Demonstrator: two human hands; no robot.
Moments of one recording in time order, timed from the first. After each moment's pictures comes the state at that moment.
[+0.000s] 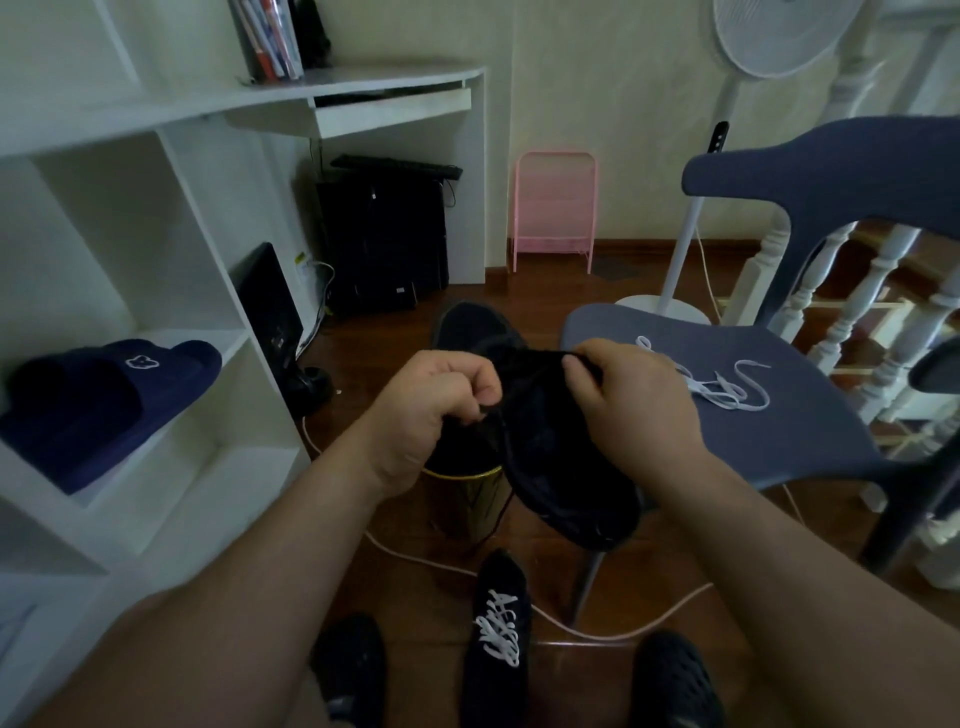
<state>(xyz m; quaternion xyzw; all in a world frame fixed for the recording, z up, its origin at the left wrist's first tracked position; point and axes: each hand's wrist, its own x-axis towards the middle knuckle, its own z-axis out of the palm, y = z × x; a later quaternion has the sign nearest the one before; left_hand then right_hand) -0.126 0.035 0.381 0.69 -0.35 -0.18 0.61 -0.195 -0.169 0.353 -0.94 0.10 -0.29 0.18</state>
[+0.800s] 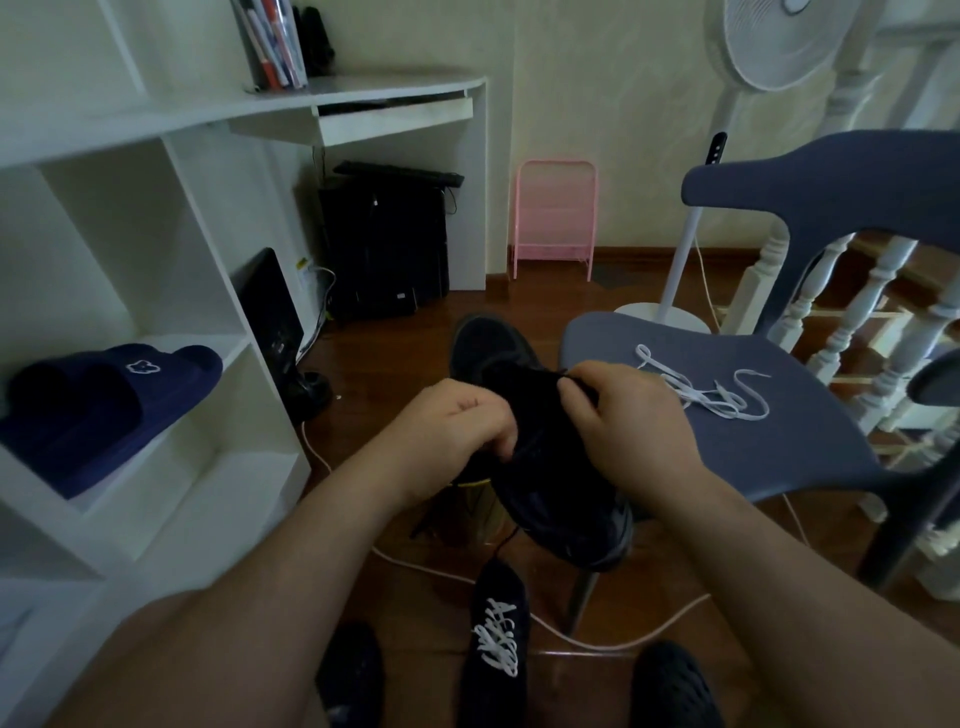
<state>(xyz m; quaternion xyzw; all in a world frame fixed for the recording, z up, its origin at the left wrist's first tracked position) -0.123 0.031 0.371 0.78 -0.38 -0.16 0.47 -0.196 -0.168 0.349 -0.94 0.09 -0.26 0.19</state>
